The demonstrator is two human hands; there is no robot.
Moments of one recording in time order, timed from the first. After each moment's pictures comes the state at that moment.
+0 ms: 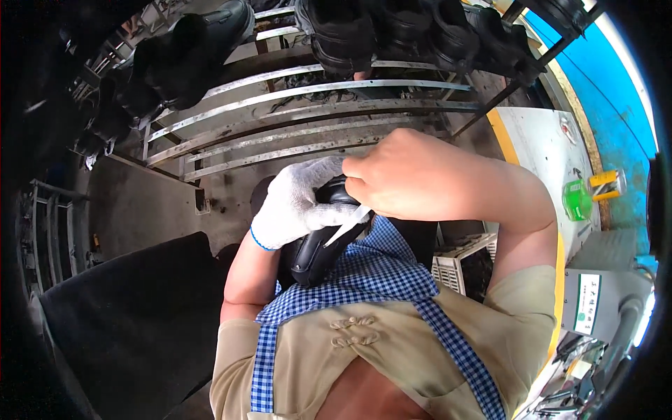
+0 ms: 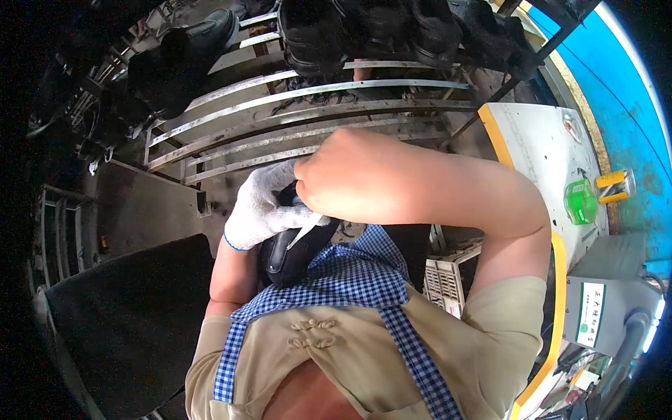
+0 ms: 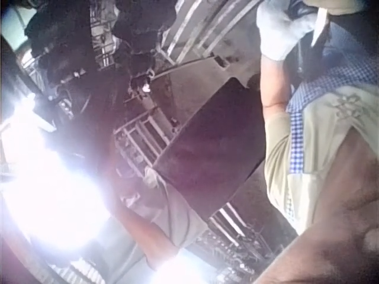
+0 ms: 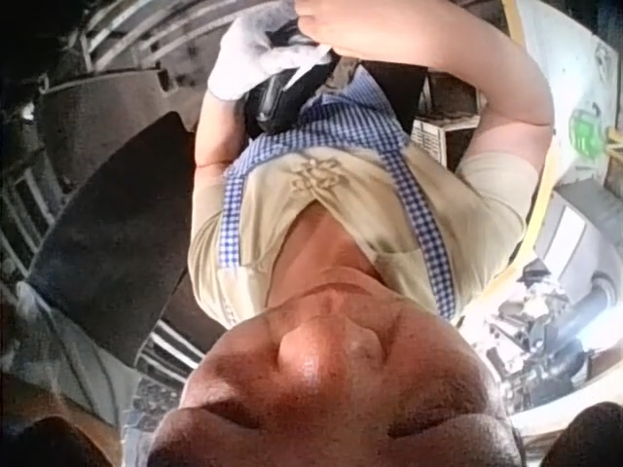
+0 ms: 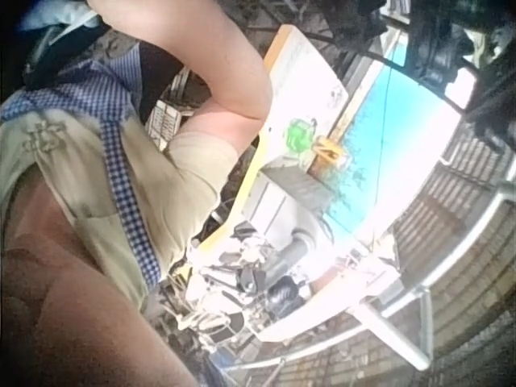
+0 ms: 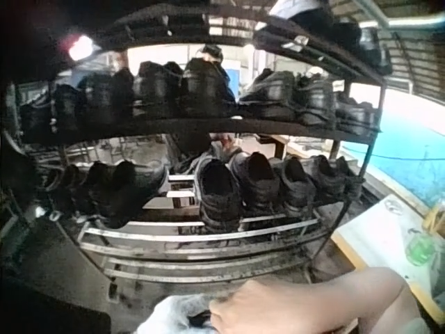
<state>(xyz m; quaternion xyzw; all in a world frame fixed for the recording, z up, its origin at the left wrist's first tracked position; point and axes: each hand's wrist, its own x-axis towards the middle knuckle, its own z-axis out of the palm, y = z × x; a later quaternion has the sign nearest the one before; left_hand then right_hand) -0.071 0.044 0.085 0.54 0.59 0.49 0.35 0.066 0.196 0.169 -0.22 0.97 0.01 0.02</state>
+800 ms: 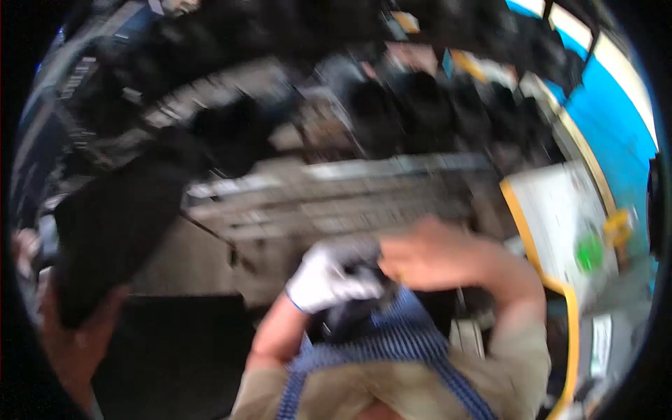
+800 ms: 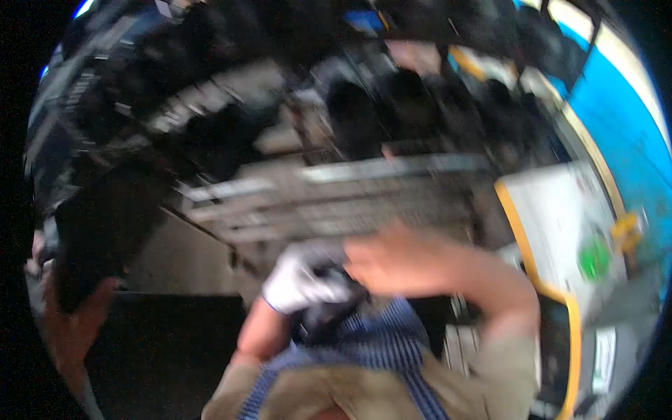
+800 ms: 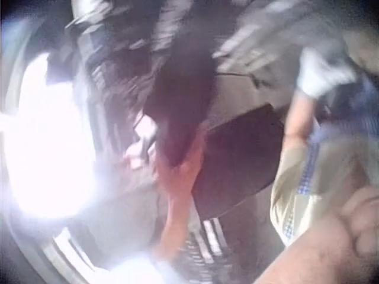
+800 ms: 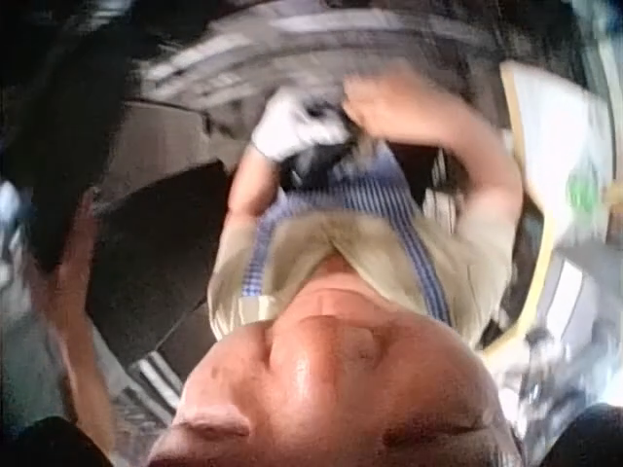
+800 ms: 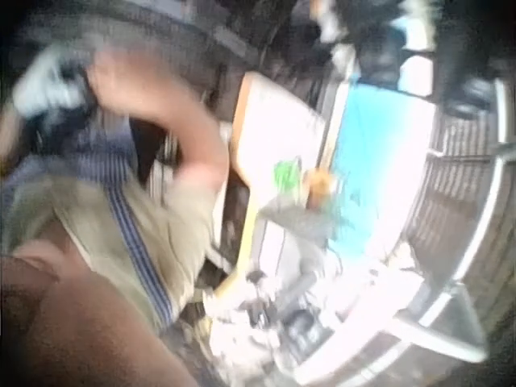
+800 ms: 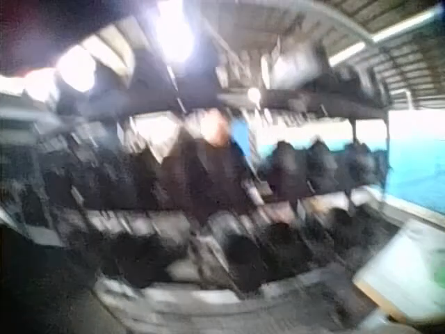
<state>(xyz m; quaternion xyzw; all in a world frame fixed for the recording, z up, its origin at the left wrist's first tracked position) -0.088 0.030 0.071 0.53 0.60 0.51 0.32 0.062 0.209 0.141 -0.19 0.97 -0.16 -0.05</state>
